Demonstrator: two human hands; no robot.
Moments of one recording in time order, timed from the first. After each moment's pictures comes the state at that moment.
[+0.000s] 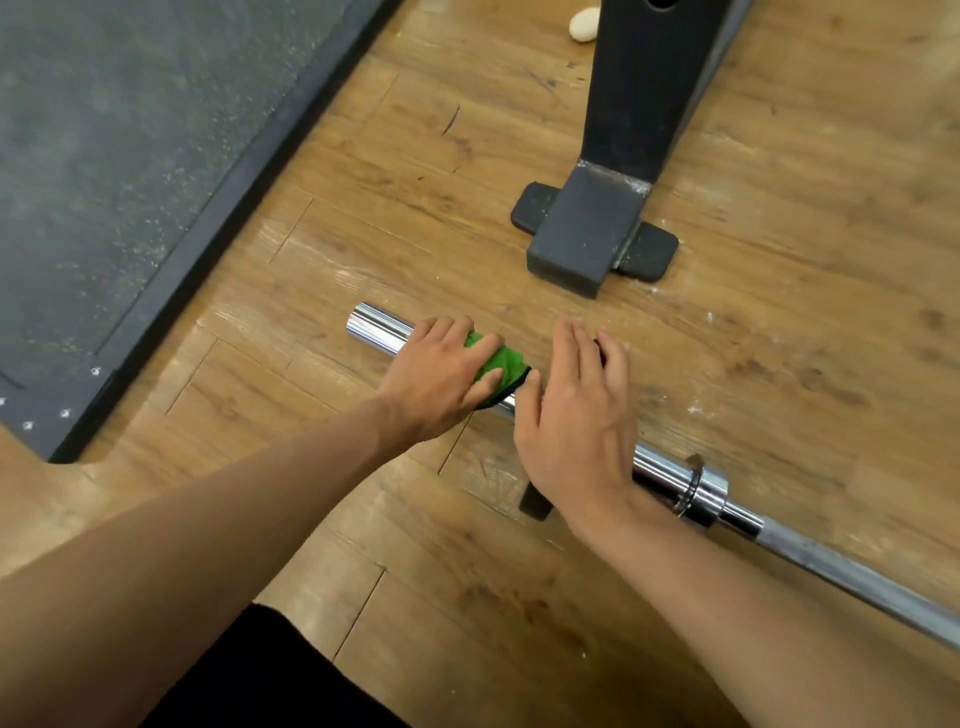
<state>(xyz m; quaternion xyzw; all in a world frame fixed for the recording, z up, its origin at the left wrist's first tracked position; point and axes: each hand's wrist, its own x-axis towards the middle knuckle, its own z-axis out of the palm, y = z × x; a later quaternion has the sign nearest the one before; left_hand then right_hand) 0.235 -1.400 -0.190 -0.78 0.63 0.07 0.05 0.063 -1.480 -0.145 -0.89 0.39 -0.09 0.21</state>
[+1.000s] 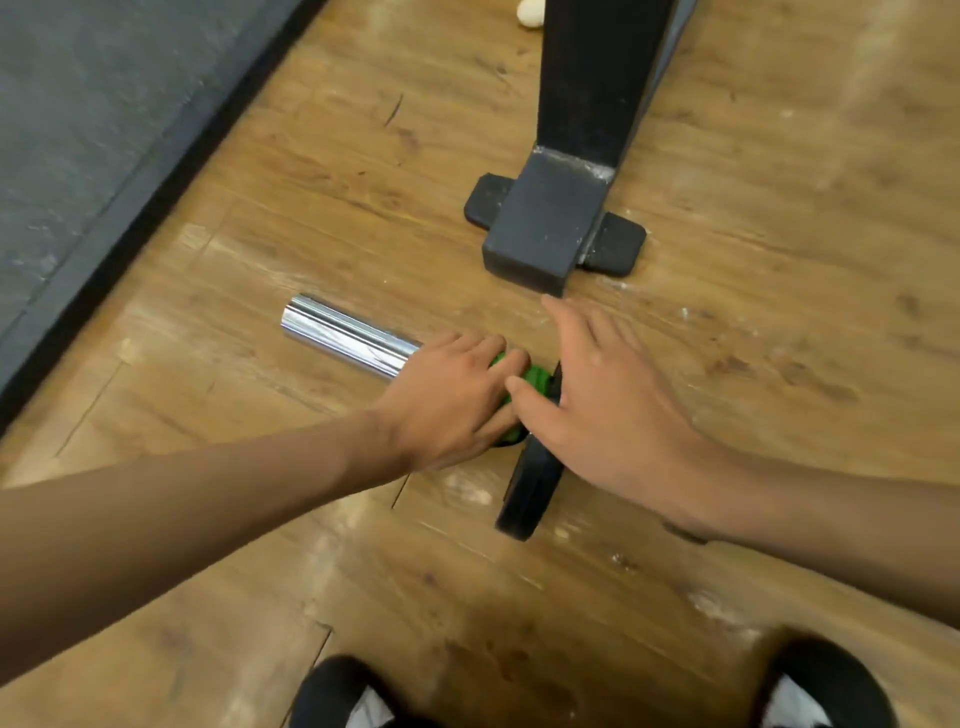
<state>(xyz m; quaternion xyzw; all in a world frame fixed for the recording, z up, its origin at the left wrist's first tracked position) 0.203 -1.436 -0.196 -0.70 0.71 0.07 -0.05 0.050 -1.547 -0.134 -0.91 0.30 0.05 0.29</state>
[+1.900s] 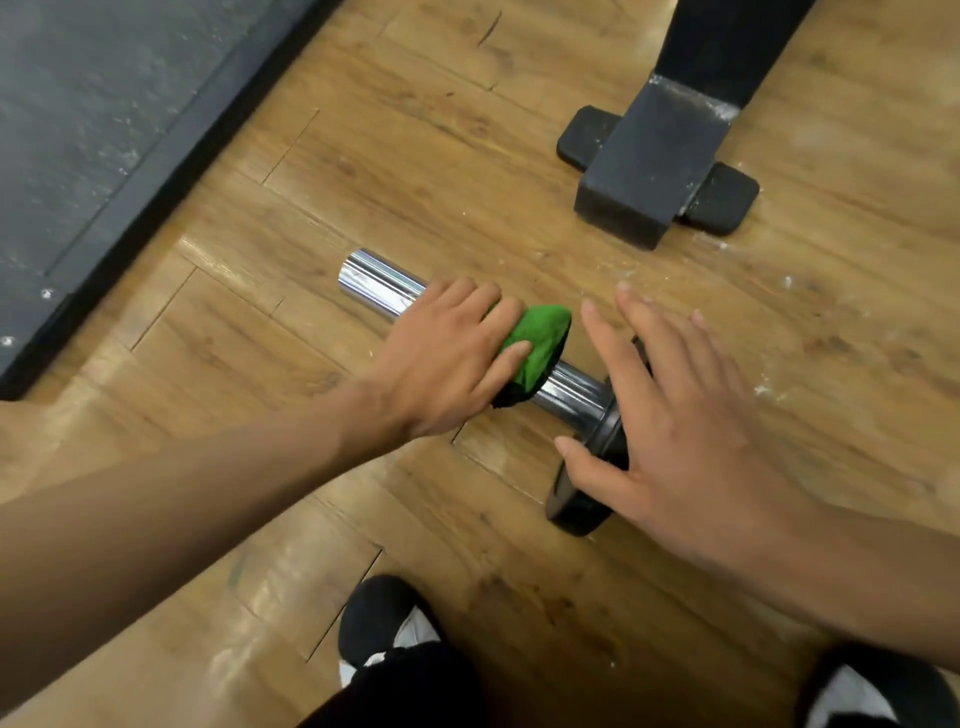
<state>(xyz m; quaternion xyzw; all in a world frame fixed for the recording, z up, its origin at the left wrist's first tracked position) 0.222 -1.368 -0.201 -0.78 0.63 0.01 -0.04 0.019 -1.493 -0.148 -0.97 0.16 0.05 0.17</state>
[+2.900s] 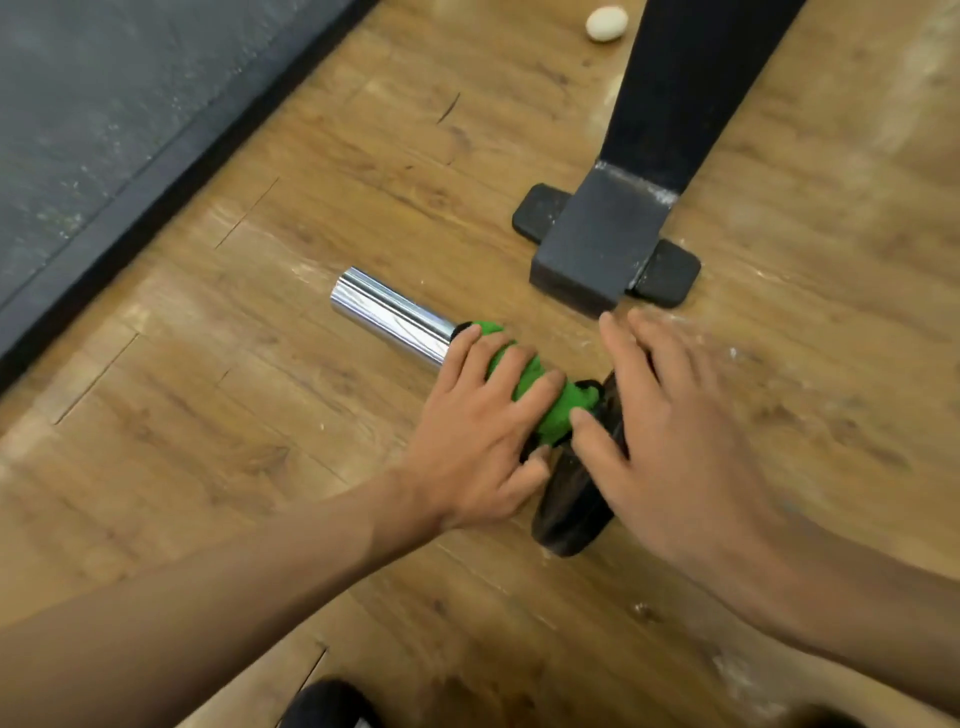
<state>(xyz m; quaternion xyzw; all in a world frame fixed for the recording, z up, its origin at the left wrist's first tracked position) 0.188 -1.410 -0.216 -0.77 0.63 0.01 -0.12 0.046 -1.537 -0.146 -0.93 0.29 0.02 0.21</state>
